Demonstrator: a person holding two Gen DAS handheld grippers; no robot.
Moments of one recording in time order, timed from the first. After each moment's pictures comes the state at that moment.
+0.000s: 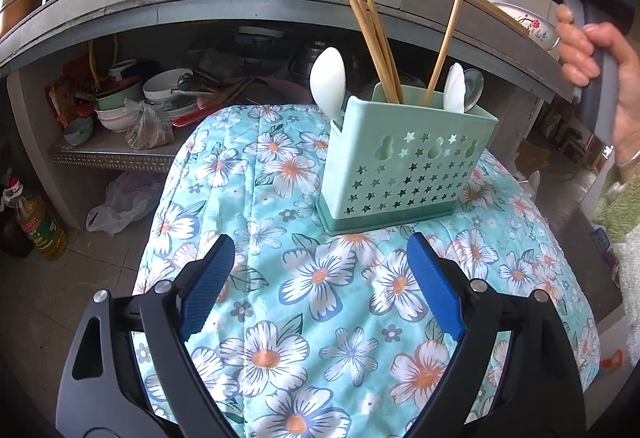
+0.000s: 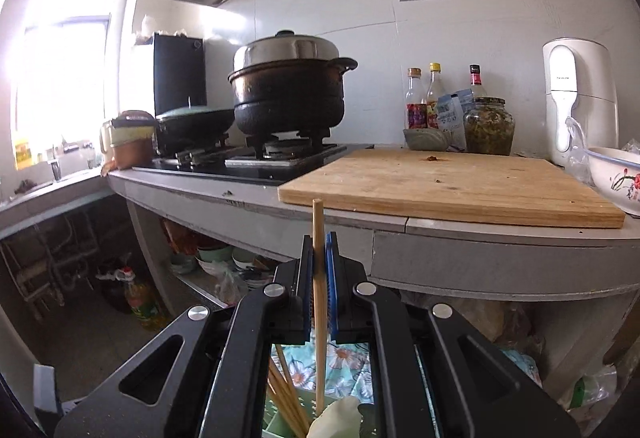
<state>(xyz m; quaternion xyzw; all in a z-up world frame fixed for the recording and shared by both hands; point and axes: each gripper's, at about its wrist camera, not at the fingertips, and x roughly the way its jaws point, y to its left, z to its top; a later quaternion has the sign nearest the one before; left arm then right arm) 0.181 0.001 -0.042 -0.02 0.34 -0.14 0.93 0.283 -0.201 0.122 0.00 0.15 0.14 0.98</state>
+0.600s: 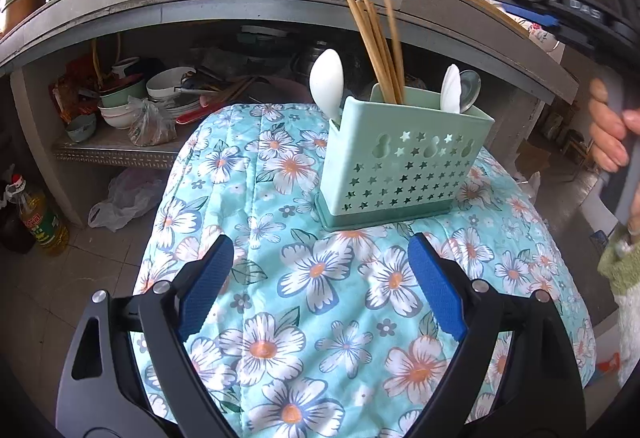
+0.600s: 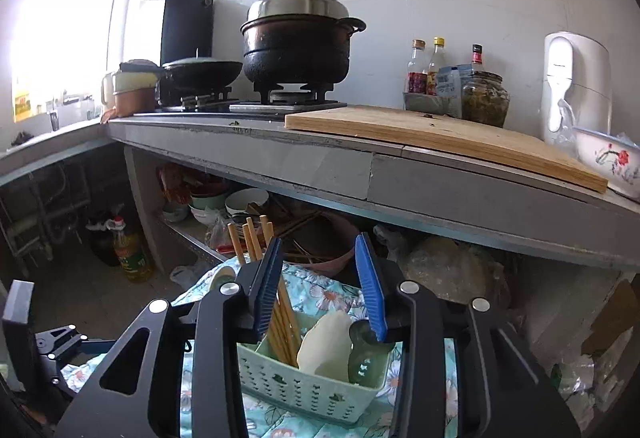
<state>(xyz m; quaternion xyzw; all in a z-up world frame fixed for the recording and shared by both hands) 0.172 -0.002 -0.035 -0.03 0.34 -0.14 0.93 0.215 -0.215 0.097 -0.01 0.19 0.14 0.97</state>
